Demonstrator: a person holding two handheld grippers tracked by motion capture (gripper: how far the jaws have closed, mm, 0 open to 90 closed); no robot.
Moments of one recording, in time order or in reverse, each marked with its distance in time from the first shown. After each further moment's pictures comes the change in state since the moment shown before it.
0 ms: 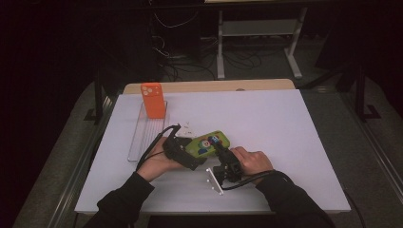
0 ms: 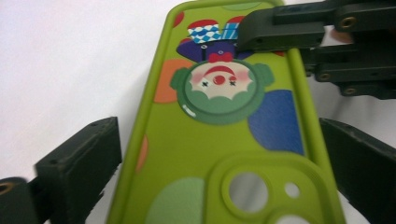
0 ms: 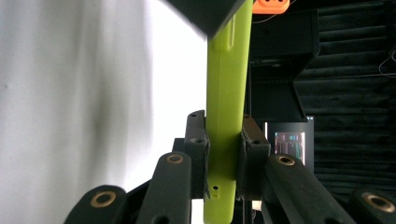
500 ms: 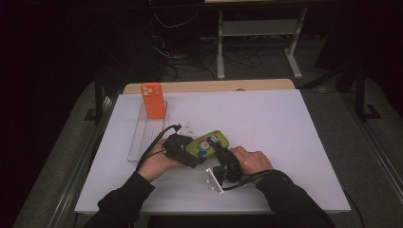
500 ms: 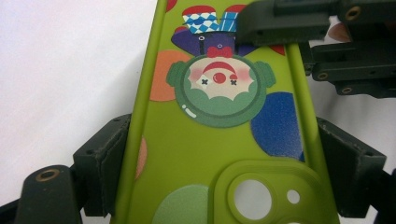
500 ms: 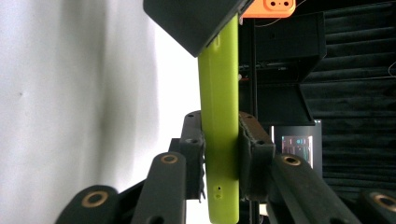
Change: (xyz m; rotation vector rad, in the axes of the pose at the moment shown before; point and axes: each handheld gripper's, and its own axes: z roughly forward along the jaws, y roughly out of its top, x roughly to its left) left arm 0.001 0.001 0.004 0.054 -0.029 -0.044; right arm 0.002 0.000 0.002 -0.024 0.009 0.015
